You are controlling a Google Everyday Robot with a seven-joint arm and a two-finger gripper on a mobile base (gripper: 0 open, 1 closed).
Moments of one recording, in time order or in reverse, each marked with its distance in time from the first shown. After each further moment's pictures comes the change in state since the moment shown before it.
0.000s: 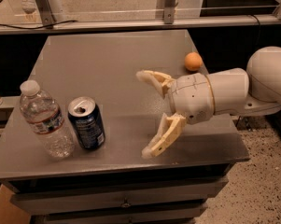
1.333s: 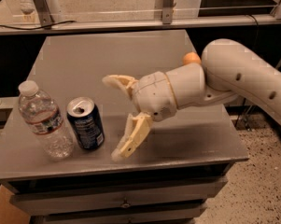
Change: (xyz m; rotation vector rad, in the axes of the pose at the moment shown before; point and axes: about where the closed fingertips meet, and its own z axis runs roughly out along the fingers) arm -0.012 0.005 0.069 -0.148 0.016 -0.008
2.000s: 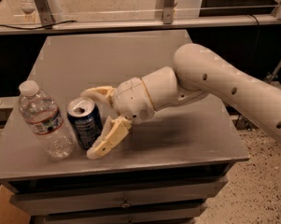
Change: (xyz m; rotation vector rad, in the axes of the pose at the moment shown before) arm 0.013 -0.005 0.045 -0.112 -0.002 0.022
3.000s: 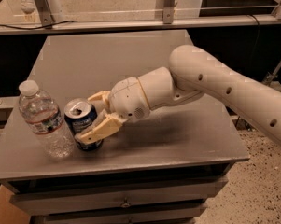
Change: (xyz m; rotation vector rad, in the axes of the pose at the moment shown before) arm 0.000 -0.009 0.007 0.010 -0.017 0.023
